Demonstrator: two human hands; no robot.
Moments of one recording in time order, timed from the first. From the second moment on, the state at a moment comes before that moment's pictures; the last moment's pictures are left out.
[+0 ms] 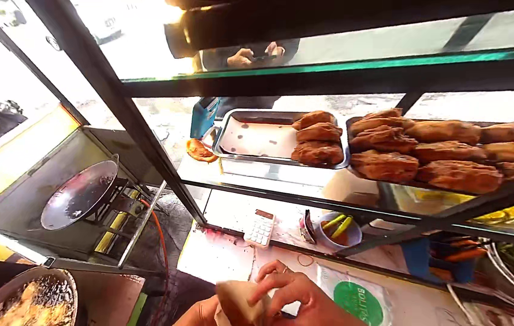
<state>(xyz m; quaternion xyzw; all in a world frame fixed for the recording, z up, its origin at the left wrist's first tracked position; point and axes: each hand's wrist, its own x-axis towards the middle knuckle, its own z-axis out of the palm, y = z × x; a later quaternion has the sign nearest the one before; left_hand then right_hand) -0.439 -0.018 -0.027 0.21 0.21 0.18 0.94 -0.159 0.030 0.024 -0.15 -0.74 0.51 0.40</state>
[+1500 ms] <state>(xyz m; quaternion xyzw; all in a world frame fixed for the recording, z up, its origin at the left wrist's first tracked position) -0.356 0.039 -0.078 0.82 0.31 0.38 0.29 -0.065 -0.015 -0.073 -0.51 -0.66 0.35 0.43</state>
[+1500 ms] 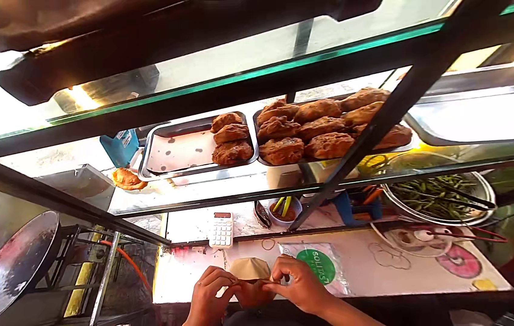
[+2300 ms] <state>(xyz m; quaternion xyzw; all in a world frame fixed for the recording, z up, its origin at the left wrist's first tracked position) -0.312 0.024 -0.069 0.62 0.52 0.21 0.55 -0.031 -0.023 -0.085 -0.51 -0.56 0.56 0.34</state>
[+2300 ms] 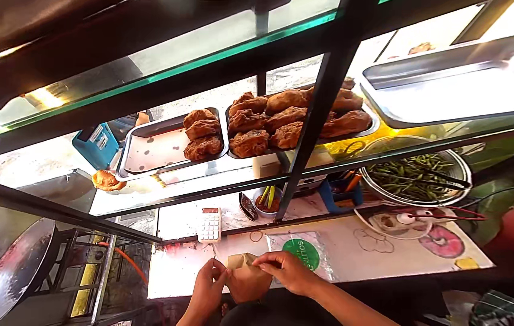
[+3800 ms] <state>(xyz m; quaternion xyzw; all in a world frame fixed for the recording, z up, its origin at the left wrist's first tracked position) -0.268 0.058 -0.065 0.88 0.34 0.18 0.27 0.165 0.006 -0.069 -0.84 -0.34 0.21 0.37</state>
